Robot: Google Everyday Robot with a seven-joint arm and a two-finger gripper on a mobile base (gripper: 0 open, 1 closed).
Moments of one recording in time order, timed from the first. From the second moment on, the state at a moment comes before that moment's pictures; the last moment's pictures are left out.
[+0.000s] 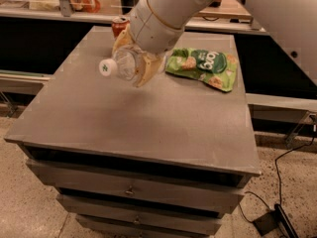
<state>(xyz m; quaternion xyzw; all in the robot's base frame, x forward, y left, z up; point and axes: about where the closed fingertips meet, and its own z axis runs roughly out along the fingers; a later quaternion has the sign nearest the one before) 0.533 0.059 0.953 -0.90 0.33 0.03 0.30</state>
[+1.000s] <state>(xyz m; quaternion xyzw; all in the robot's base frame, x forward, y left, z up) 0.537 0.094 0.901 -0.92 0.28 -0.03 0.28</state>
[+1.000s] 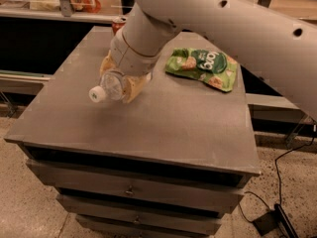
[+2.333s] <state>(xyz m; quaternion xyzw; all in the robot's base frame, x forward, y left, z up) 0.536 0.109 0.858 -0.94 0.27 0.01 0.20</state>
